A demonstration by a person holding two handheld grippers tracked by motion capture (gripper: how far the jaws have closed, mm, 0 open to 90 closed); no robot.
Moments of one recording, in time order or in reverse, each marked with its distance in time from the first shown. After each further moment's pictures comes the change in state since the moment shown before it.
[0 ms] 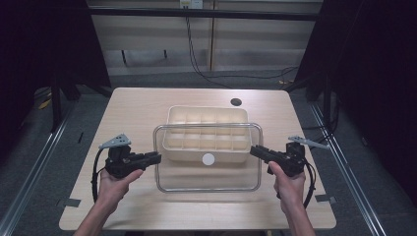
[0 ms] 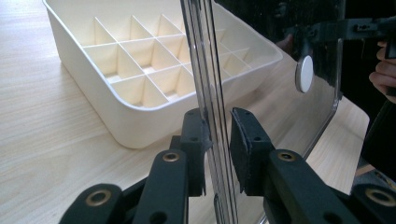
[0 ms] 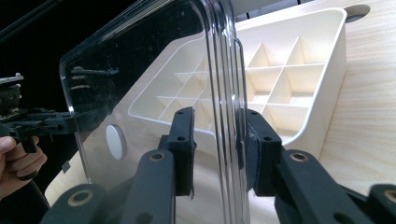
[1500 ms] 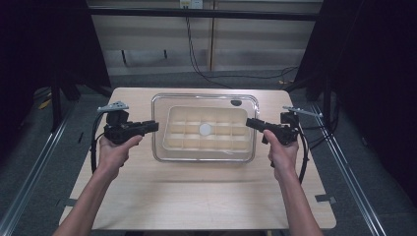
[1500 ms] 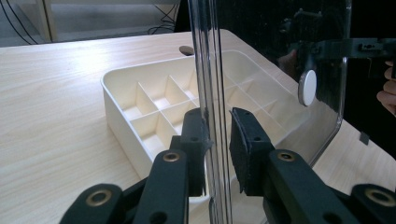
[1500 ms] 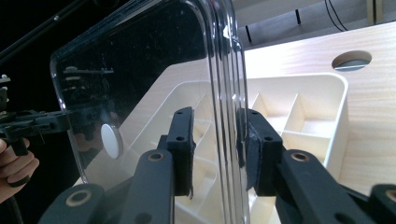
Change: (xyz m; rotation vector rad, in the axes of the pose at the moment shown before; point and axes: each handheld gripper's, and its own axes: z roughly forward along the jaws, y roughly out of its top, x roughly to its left) left arm 0.030 0.075 0.008 -0.045 0.065 -0.014; right arm -0.009 0.067 0.039 -0.022 0.002 0.016
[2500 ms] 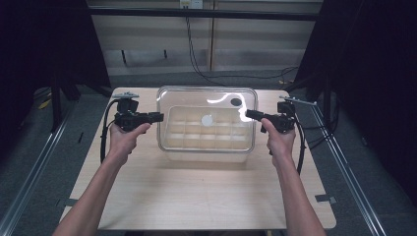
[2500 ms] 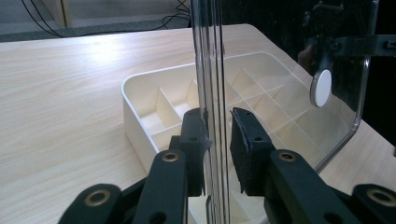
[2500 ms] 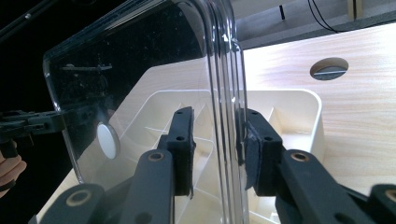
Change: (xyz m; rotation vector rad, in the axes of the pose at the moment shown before) left arm 0.022 0.019 0.035 0.053 0.055 -0.027; right arm -0.021 0.022 0.026 0.025 -0.058 0.009
